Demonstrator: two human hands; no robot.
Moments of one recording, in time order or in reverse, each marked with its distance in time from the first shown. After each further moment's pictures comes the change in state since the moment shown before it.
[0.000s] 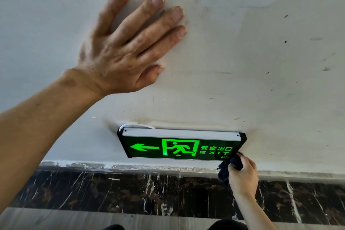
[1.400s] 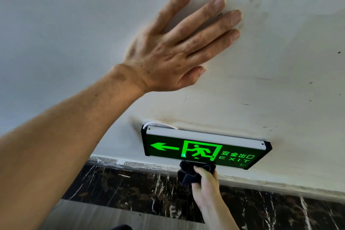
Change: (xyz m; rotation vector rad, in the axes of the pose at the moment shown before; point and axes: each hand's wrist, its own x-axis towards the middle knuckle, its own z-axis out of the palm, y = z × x) left_hand 0.004 -0.001 -0.005 -0.058 -0.028 -0.011; right_hand -0.087 -0.060 0.095 1.105 -0.329 0.722
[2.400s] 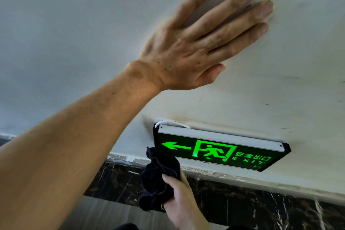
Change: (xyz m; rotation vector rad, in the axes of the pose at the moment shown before) left_hand 0.001 0.000 -0.002 -0.036 -0.023 -0.001; right_hand -0.063 0.063 0.031 -0.229 -0.432 0.330
